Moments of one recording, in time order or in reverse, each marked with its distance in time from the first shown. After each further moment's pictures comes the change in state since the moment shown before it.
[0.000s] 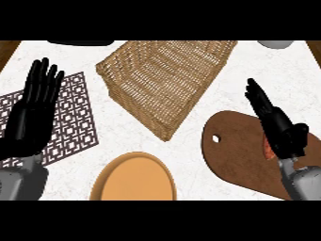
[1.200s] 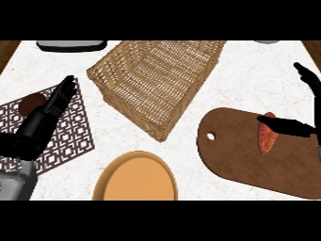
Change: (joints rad) left arm 0.031 0.140 -0.100 0.049 -0.164 -0.098 0.179; right arm -0.033 -0.182 -0.095 0.008 0.425 -0.240 0.157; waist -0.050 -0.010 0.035
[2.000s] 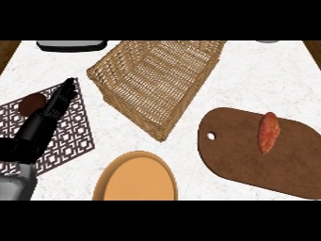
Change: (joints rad) left arm 0.022 -0.009 0.007 -0.018 -0.016 -0.019 -0.007; right arm -0.048 -0.446 -0.109 -0.338 -0.338 0.700 0.658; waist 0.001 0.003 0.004
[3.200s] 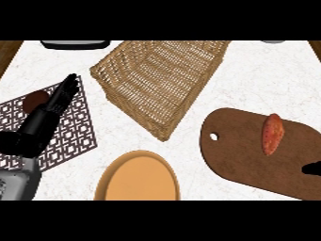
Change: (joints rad) left arm -0.036 -0.072 0.071 0.020 -0.065 -0.073 0.013; right arm 0.273 0.389 -0.149 0.041 0.398 -0.043 -0.274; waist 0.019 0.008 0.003
